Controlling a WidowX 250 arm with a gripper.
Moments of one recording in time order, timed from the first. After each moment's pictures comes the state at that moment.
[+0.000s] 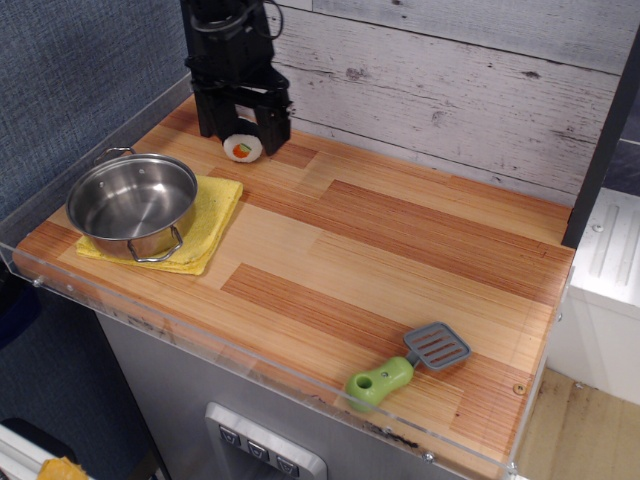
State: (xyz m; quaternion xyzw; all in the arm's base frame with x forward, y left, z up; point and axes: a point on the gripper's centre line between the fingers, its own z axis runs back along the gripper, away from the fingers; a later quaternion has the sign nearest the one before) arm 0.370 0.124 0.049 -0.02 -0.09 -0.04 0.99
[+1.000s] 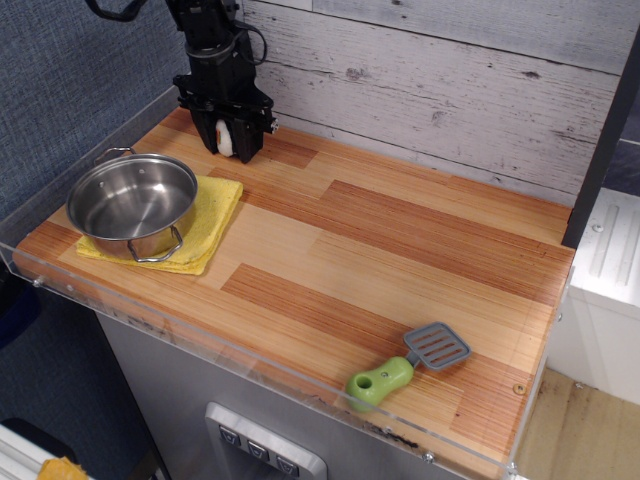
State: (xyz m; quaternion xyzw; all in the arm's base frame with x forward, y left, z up) arm 0.392 0.148 0.010 0.00 -0.08 -0.02 1.00
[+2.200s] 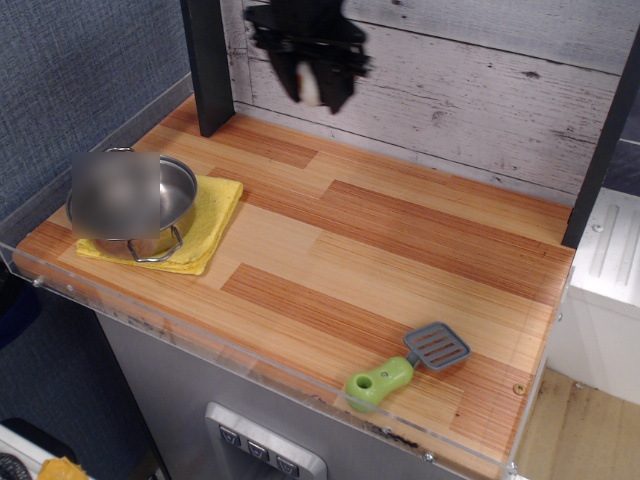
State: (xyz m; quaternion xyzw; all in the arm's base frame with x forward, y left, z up) arm 0.376 0.038 0.107 -0.03 -0.17 -0.08 0.98
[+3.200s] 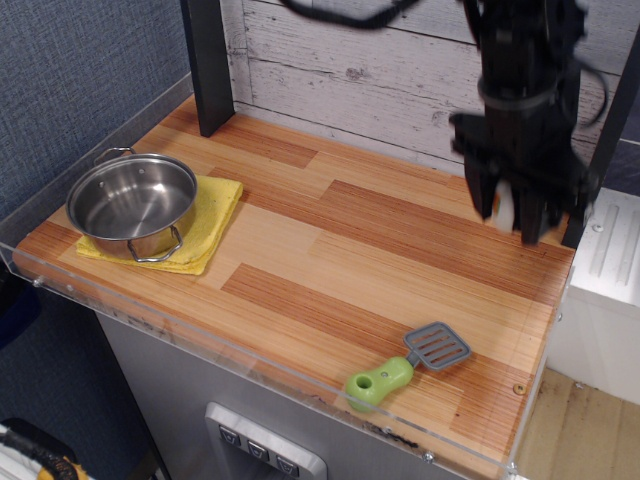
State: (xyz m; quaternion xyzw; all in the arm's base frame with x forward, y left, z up) arm 0.344 -0.116 0.068 -0.06 -0.14 -0.21 0.97
